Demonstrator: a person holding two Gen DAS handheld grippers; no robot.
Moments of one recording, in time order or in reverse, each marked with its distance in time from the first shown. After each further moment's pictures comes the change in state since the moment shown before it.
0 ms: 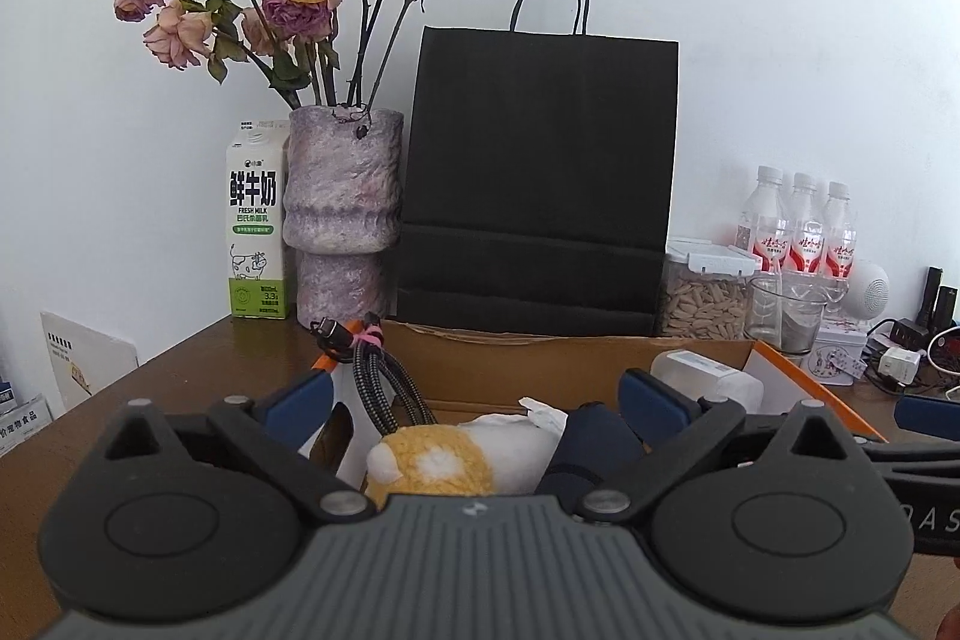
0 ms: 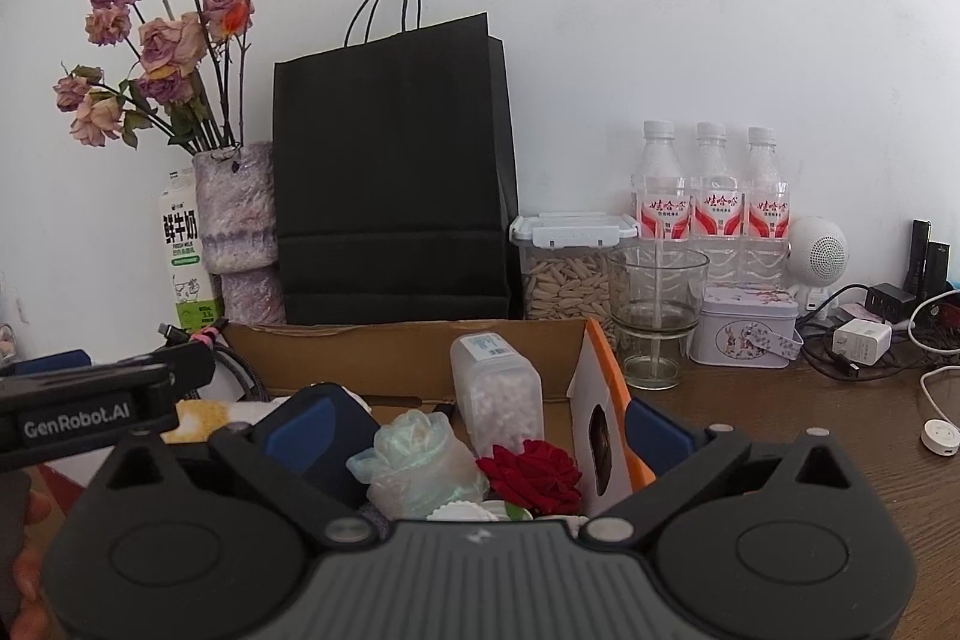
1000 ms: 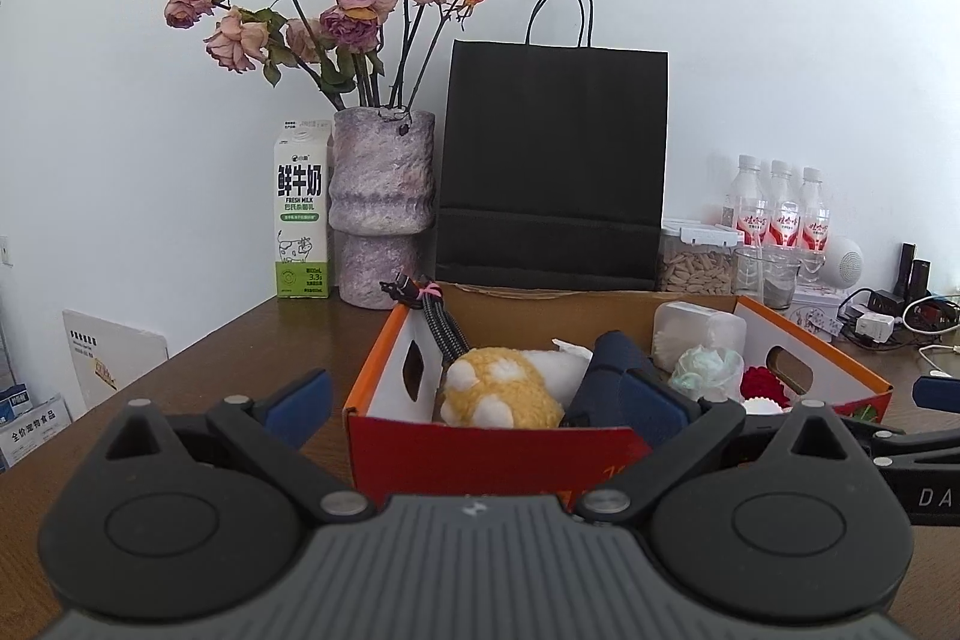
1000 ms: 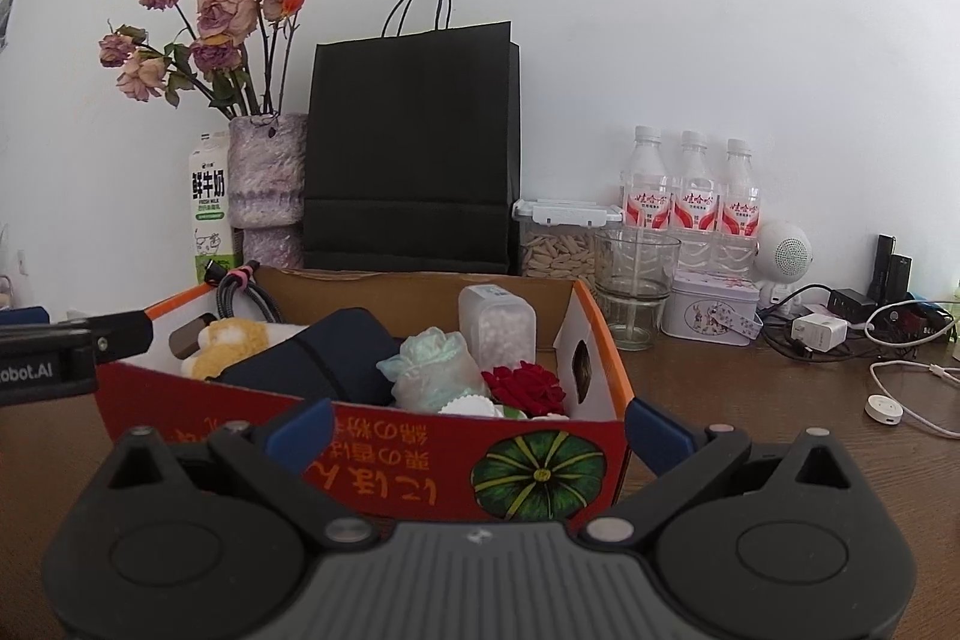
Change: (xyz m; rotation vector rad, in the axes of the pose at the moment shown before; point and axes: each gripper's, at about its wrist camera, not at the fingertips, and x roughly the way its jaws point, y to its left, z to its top) left arm -0.078 0.039 -0.028 0.023 -0.001 -0.017; right arm -0.071 0.017 -0.041 -0.076 0.009 -0.017
